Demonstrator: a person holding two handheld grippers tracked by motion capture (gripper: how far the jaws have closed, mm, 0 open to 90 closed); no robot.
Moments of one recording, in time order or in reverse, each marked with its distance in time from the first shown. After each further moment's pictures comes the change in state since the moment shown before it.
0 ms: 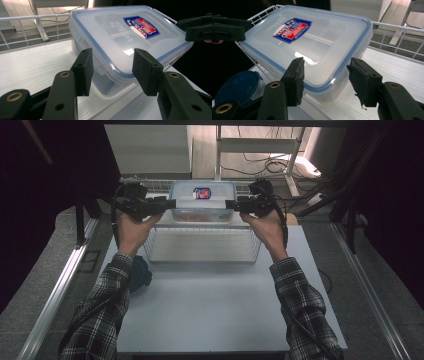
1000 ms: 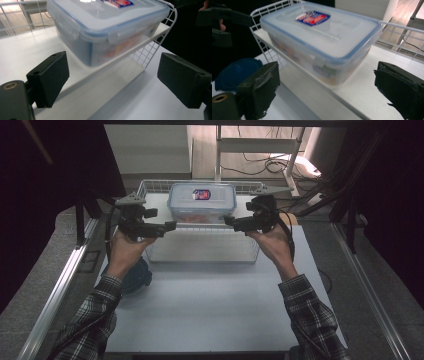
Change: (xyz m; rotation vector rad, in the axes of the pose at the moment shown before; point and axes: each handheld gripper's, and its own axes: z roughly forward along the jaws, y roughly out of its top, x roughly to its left) left arm -0.021 -0.043 -0.025 0.009 -0.039 0.134; right arm 0.020 -0.030 -0.025 -0.048 0.007 -0.142
